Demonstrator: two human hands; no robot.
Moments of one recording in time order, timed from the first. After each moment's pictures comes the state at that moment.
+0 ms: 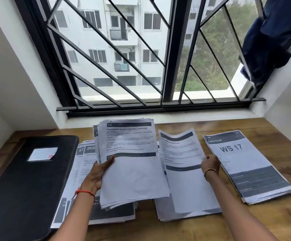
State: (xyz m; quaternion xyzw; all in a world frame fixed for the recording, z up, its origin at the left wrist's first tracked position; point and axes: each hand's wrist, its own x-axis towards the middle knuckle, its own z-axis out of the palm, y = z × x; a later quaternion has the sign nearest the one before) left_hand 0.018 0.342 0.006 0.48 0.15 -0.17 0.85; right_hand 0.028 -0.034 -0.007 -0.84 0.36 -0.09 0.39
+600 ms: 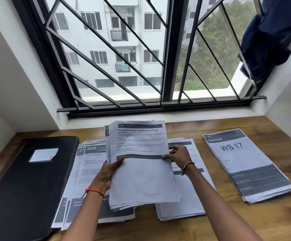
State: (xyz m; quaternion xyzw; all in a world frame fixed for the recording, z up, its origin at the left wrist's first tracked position) left_hand 0.013 0.309 0.012 0.51 0.13 -0.17 0.83; right_hand 0.040 0.050 0.027 -0.79 0.13 0.06 0.59
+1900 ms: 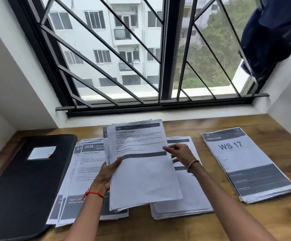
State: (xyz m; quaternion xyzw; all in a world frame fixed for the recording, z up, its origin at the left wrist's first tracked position) left_hand 0.004 0.292 0.002 0.49 0.18 -0.14 0.84; right_hand 0.034 0.021 0.038 -0.79 0.11 0.09 0.59
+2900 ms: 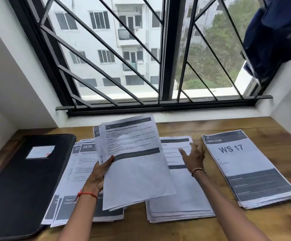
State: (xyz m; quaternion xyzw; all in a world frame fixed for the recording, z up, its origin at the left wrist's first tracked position) left_hand 0.011 0.302 -0.001 0.48 0.17 -0.10 0.85; right_hand 0.041 -0.010 0.005 -0.91 0.20 -0.09 0.36
